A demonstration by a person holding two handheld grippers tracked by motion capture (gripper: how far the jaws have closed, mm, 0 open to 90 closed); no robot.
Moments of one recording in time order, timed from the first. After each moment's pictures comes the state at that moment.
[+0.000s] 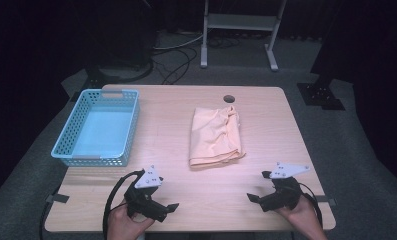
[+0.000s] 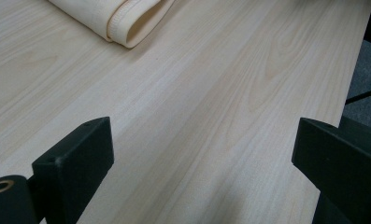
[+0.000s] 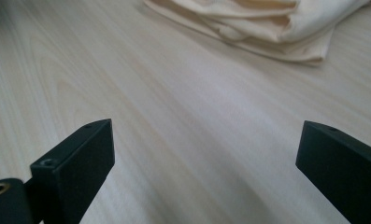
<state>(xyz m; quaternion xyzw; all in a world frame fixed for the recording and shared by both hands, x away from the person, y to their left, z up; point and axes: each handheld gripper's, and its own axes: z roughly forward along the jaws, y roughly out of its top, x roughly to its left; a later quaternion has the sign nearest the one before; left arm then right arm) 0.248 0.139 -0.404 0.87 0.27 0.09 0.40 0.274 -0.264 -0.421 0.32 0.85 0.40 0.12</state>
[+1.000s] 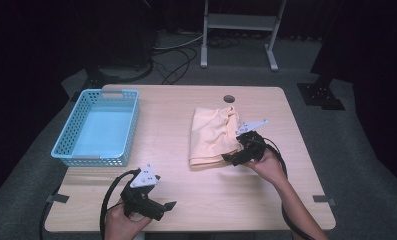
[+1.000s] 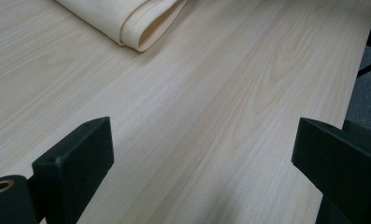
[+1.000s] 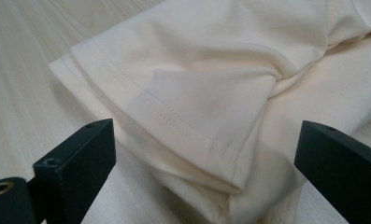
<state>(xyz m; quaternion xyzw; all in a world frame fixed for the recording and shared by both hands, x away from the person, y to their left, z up) 0.248 0.147 -0.400 0.86 0.28 0.10 0.41 0.398 -0.198 -0.406 0.31 0.87 0.37 0.11</state>
